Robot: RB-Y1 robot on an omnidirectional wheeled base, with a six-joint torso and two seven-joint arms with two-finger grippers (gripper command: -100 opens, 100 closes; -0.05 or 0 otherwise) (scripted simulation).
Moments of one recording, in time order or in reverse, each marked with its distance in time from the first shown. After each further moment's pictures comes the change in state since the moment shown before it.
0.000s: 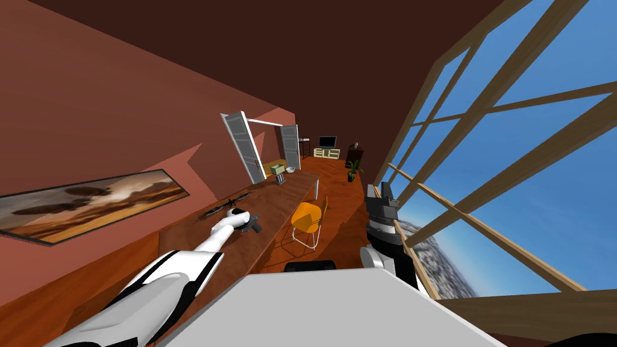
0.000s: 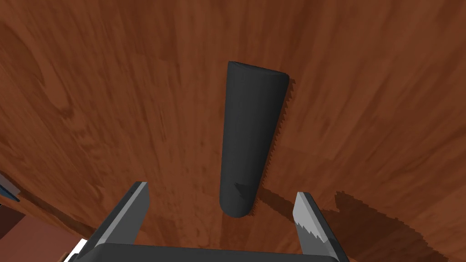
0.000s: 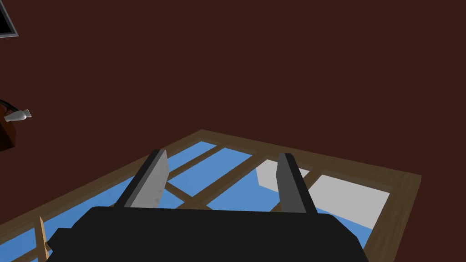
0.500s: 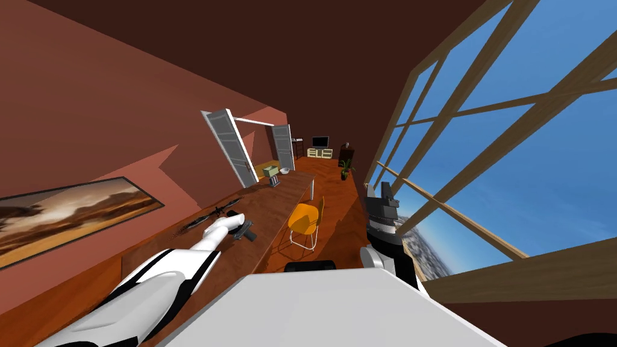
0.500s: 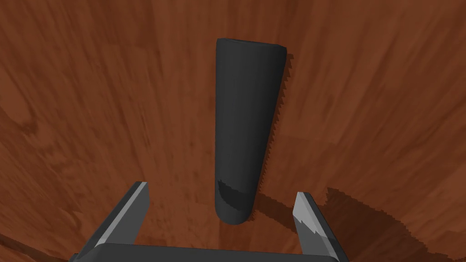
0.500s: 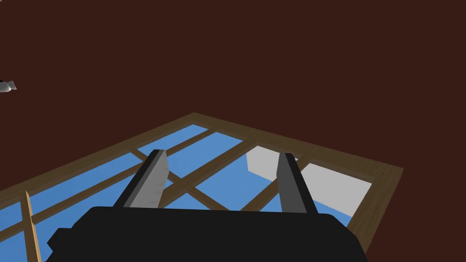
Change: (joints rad) left arm -0.013 0.042 -0.008 0.095 -0.001 0.079 -0.004; right arm 0.000 0.000 0.000 0.000 0.000 0.000 0.000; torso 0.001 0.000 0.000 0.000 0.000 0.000
